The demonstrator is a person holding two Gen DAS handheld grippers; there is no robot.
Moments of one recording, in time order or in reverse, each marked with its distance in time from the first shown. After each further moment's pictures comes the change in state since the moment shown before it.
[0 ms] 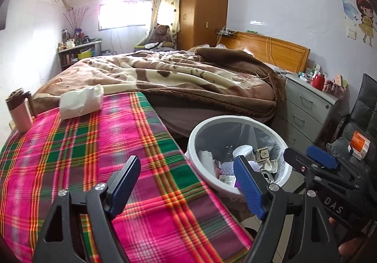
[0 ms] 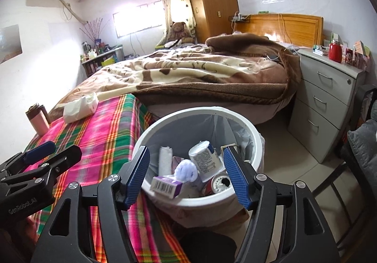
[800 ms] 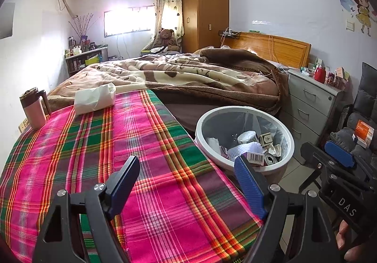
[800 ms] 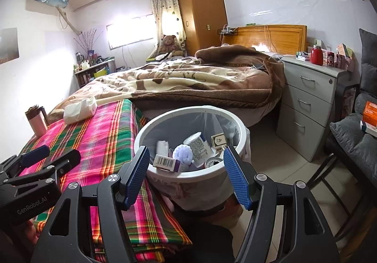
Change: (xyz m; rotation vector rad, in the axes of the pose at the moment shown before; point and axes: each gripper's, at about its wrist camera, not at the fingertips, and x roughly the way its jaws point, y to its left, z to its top) left arm -0.027 -0.005 -0.031 0.034 -0.021 0.054; right arm -0.031 0.009 -0.026 0.015 -0.081 -0.073
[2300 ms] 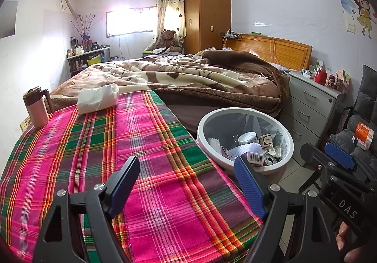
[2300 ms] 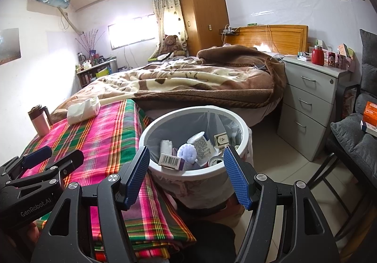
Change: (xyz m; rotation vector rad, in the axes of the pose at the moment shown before) left arm -0.007 -0.001 0.000 -0.008 -0.006 0.008; right arm -0.007 0.005 -0.001 -0.001 -0.004 0.003
